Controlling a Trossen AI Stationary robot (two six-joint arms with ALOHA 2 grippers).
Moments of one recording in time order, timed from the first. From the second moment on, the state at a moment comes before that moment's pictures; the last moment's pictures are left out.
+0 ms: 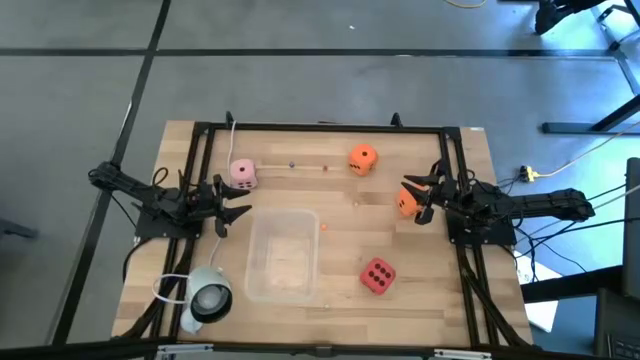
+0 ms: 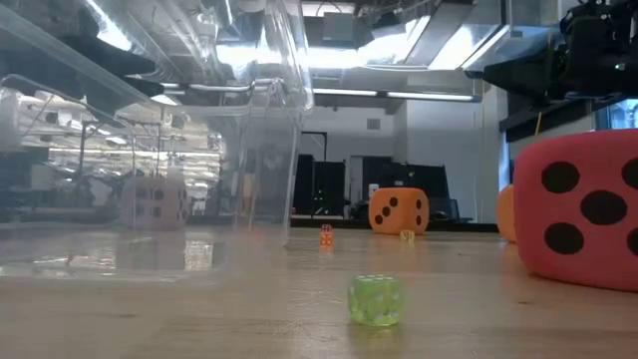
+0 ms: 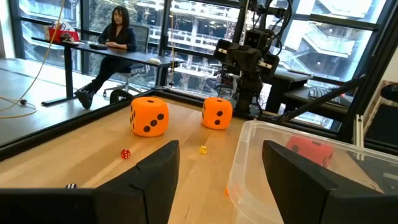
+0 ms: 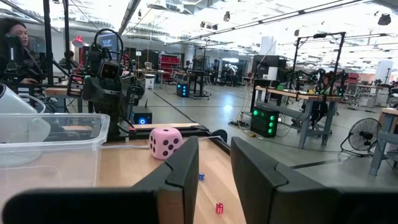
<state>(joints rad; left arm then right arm) -0.35 0.06 0.01 0.09 -0.66 -0.17 0.08 0.23 0.02 0.38 0.40 -0.14</state>
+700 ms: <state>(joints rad) -0.35 0.06 0.01 0.09 -0.66 -0.17 0.07 0.23 0.02 0.39 0.40 -0.24</state>
